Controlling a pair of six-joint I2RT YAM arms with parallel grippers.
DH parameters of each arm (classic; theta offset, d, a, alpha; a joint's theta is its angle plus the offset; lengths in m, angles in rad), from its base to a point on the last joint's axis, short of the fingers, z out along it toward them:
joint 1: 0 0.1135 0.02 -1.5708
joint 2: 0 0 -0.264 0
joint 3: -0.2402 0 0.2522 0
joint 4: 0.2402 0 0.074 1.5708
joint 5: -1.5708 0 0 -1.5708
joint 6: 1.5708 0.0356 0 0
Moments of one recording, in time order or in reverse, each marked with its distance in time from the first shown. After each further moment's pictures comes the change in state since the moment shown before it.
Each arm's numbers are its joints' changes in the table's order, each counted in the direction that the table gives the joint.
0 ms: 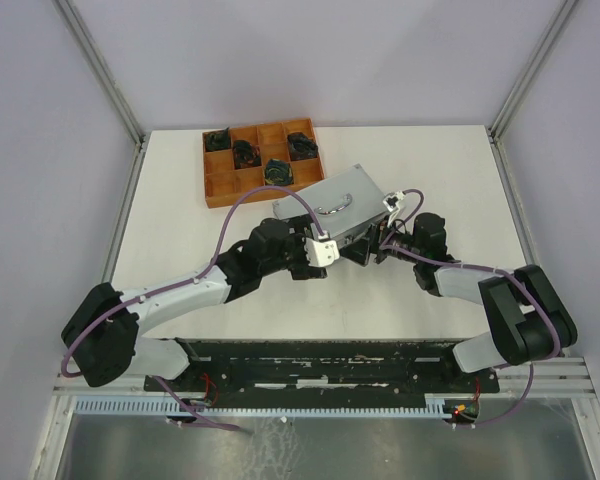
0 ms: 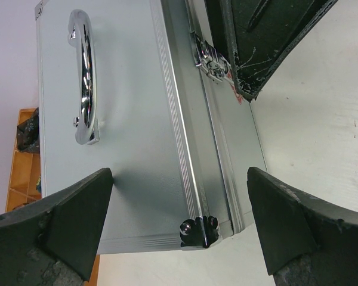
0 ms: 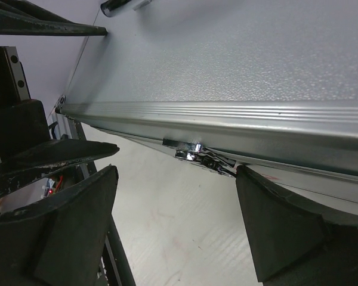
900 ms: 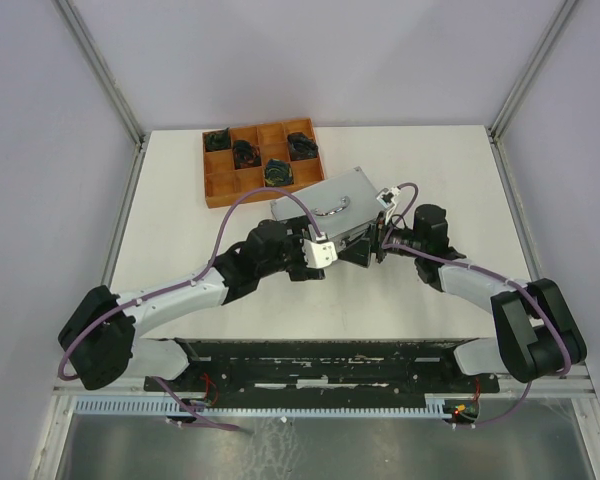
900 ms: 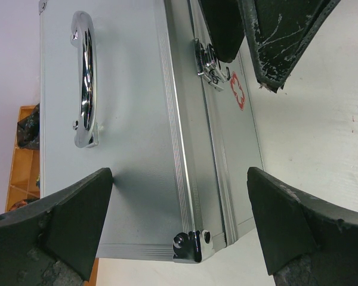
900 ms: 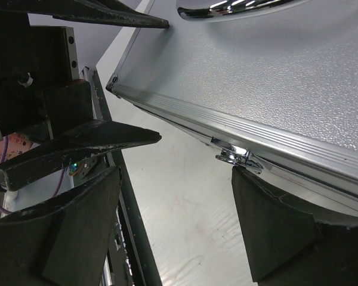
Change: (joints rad) left arm 0.002 -0.023 0.017 0.006 0.004 0.000; right arm 0.004 -0.090 -0.078 0.200 0.131 -0.072
